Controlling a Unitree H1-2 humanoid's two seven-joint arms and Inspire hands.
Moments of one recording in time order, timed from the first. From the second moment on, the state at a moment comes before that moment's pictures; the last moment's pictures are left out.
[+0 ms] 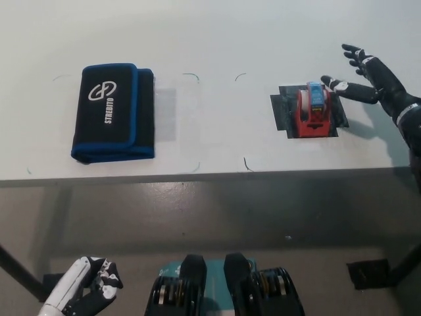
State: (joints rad) left_arm 0.09 0.37 -0.09 -0.14 0.16 0.07 -0.19; right_arm -0.92 -0.35 0.07 0.93 -0.18 -0.08 0.19
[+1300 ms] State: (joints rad) left_arm 0.07 0.37 -0.07 -0.14 0.16 0.07 -0.19; right_arm -0.91 -0.24 0.12 1.17 -0.18 -0.24 0.05
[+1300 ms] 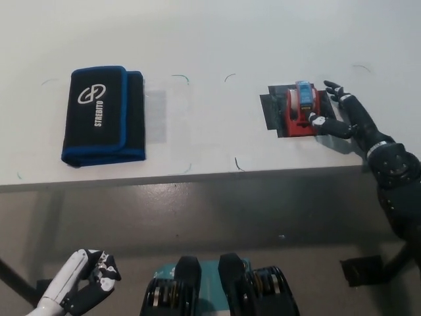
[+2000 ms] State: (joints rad) left_arm 0.05 0.37 -0.07 -0.14 0.16 0.07 -0.20; right_arm -0.97 -0.17 0.16 1.26 -0.18 -0.26 -0.01
